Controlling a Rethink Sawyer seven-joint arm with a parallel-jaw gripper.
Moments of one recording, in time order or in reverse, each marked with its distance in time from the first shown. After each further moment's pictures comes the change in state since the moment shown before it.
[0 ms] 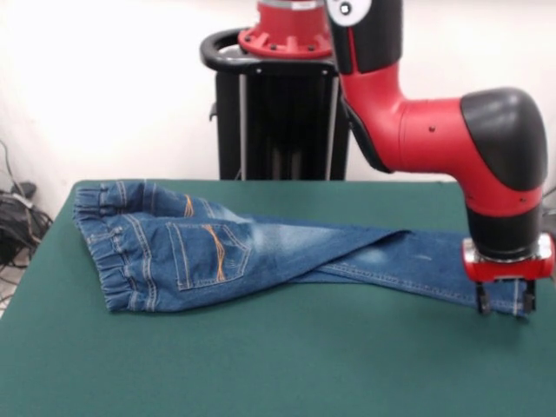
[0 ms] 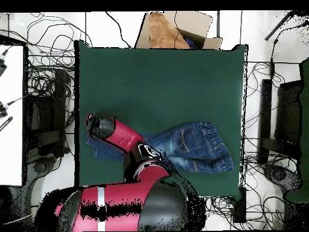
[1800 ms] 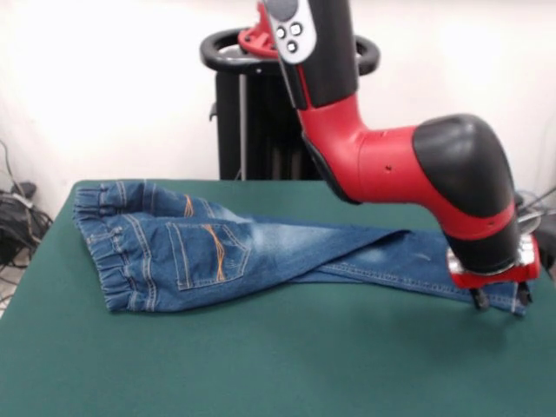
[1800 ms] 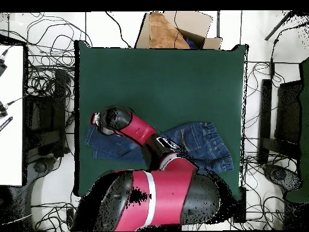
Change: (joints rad) arm -0.160 0.066 0.104 -0.063 -0.110 0.209 0.000
